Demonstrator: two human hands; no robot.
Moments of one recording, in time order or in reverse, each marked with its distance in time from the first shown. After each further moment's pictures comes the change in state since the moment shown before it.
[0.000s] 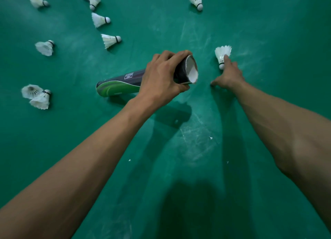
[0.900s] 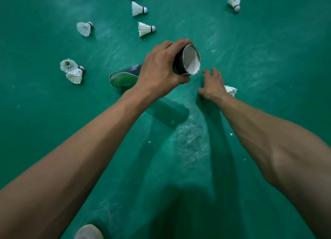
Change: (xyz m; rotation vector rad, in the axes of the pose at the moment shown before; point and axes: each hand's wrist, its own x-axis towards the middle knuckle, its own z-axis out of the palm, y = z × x) left_hand -0.062 -0.040 -0.063 -0.028 0.131 -0.081; right_hand -0.078 -0.093 0.087 -0.212 -0.091 -0.388
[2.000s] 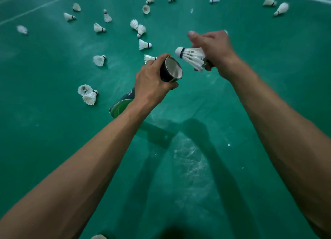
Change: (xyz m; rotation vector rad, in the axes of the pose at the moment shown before) left_hand -0.005 0.003 -0.041 -0.030 0.212 -0.167; right_hand -0.086 -0.109 -0.195 0.828 0.253 -0.244
